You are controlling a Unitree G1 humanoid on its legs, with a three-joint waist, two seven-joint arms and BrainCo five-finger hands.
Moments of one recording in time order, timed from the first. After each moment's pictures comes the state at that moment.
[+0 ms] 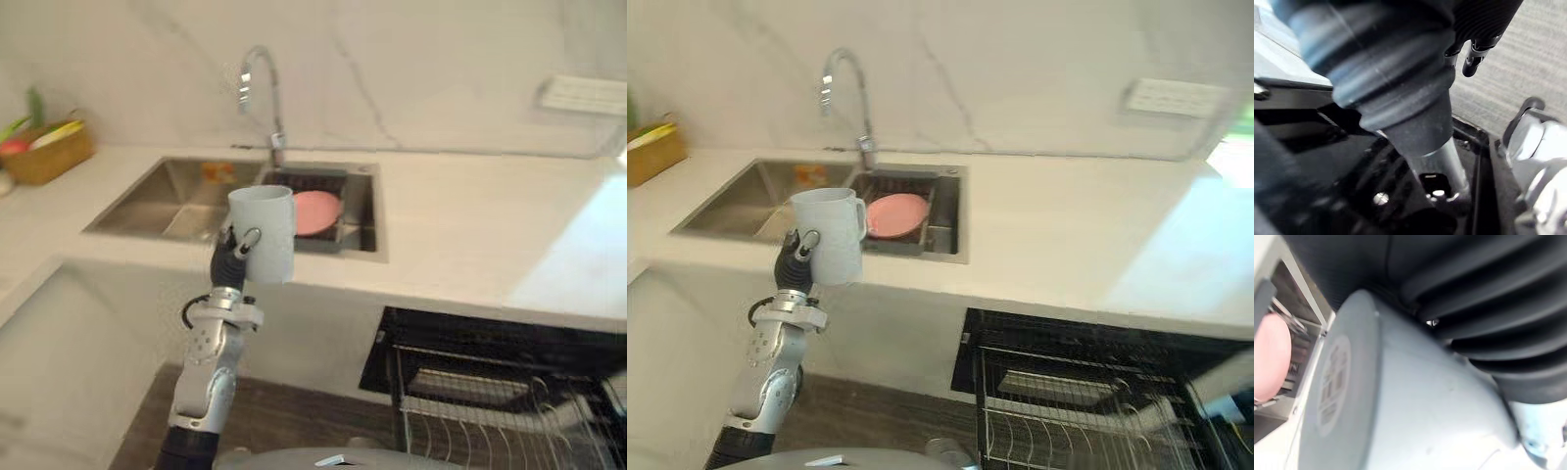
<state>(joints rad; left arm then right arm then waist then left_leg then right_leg) 0.05 -0.01 -0.13 -0.20 -0.35 -0.15 0.03 0.35 -0.02 -0.31 0.85 0.66 -0.09 -0.13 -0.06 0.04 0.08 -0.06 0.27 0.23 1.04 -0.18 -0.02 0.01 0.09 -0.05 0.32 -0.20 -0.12</state>
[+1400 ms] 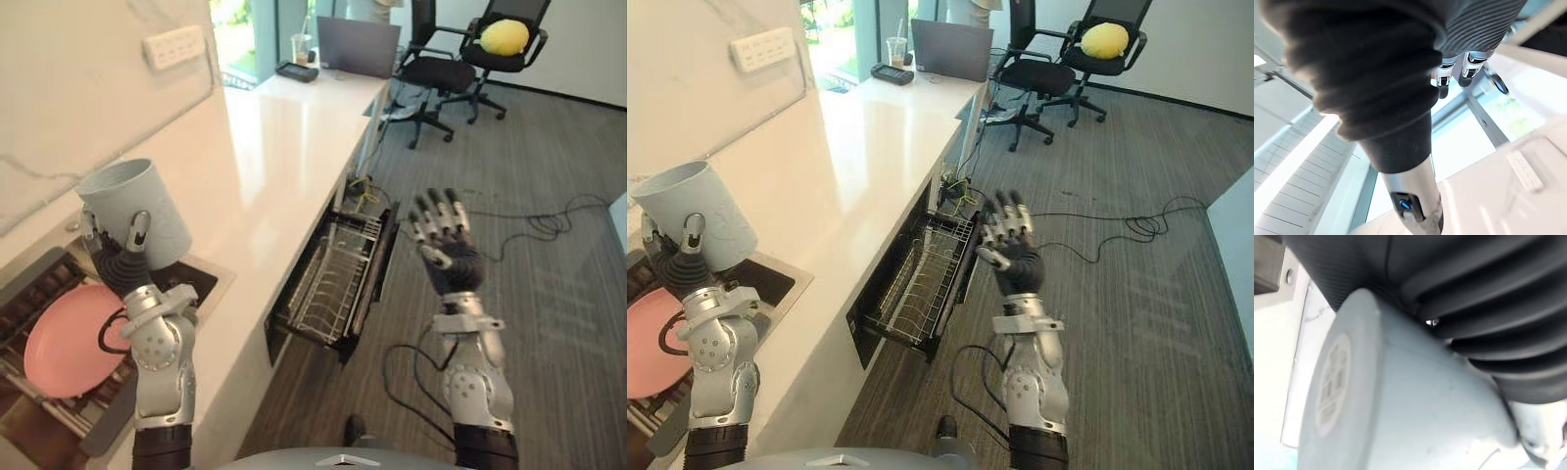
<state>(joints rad) 0.03 -0.01 0.13 -0.24 -0.03 -0.32 0.49 0.00 -0.07 -0.15 -0.22 0.75 -0.02 0.42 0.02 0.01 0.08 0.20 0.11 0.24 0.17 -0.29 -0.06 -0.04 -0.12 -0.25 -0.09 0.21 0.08</state>
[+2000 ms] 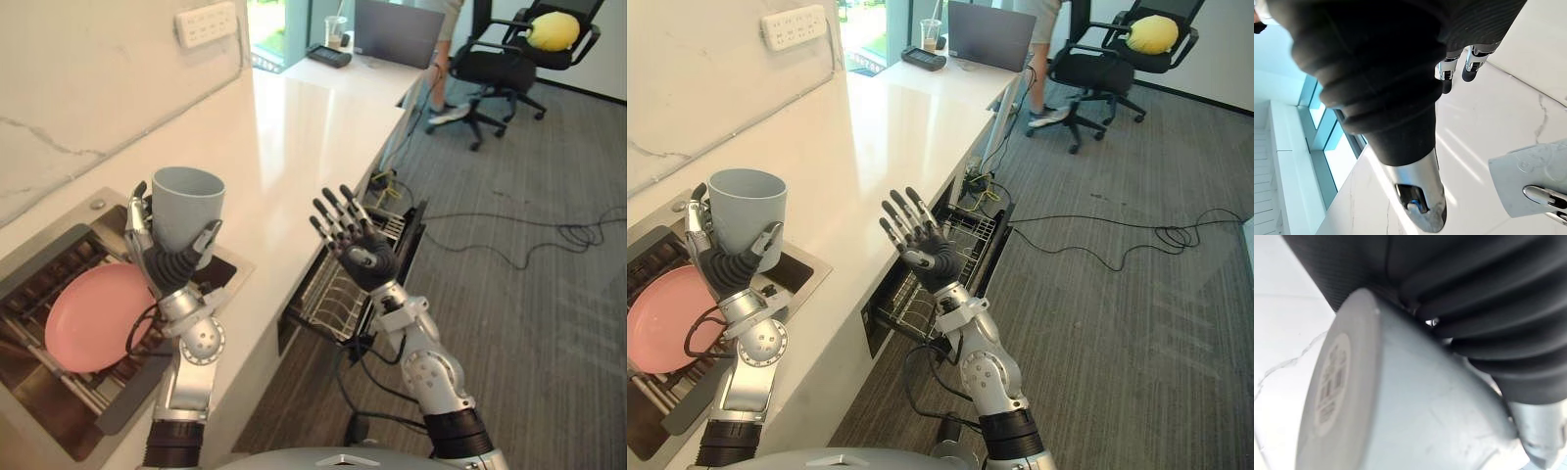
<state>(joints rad) -0.02 0.00 -0.03 -0.10 0.66 -0.26 0.87 -0.05 -0.12 0.19 -0.22 0.97 0.10 0.40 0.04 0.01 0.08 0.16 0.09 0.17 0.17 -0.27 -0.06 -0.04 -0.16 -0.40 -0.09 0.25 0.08</state>
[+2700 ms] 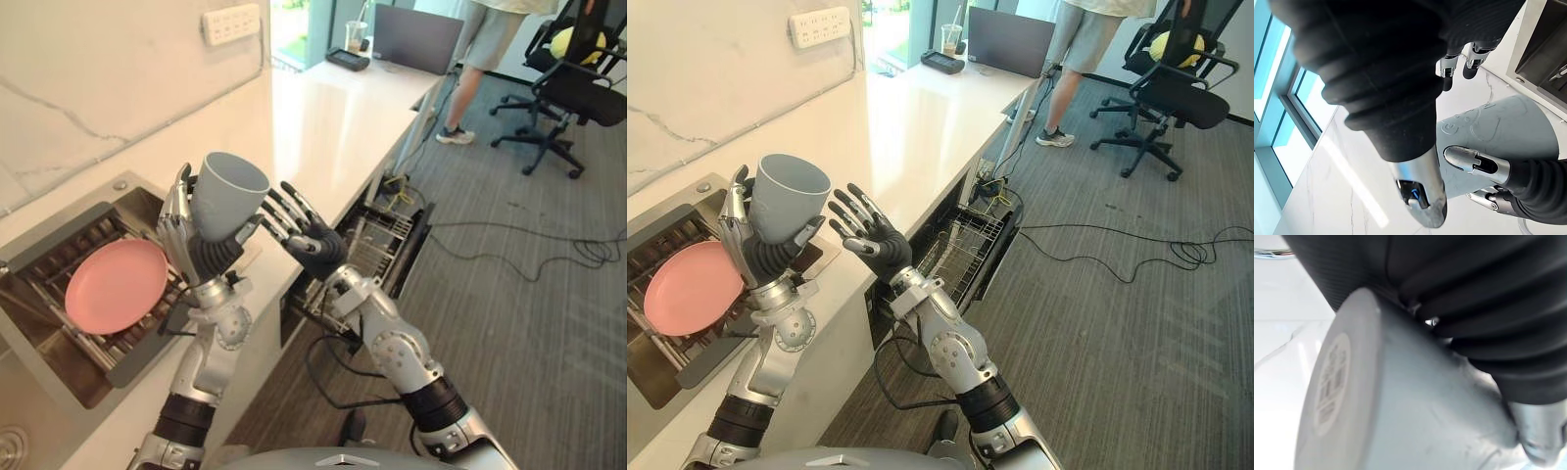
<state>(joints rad) -0.12 0.07 -0.21 -0.05 0.83 -0.13 1.04 -0.25 -0.13 0.39 -0.17 0.99 0.11 0.18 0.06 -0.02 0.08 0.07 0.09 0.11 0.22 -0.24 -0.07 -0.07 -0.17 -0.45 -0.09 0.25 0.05</state>
